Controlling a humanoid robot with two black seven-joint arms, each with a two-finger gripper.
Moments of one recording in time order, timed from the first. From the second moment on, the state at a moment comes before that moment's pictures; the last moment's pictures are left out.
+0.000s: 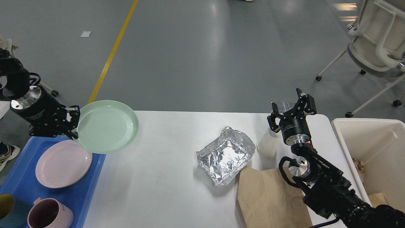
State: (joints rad) left arm -1.75 0.46 1.51 -0.85 -0.26 -0.96 -0.04; right arm 0.57 -0.04 0.90 0.55 -0.19 0.19 0.60
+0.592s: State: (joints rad) left arm -1.25 0.64 1.35 -0.39 -0.26 -0.96 -0.04; right arm 0.57 -0.04 0.90 0.55 -0.19 0.19 0.60
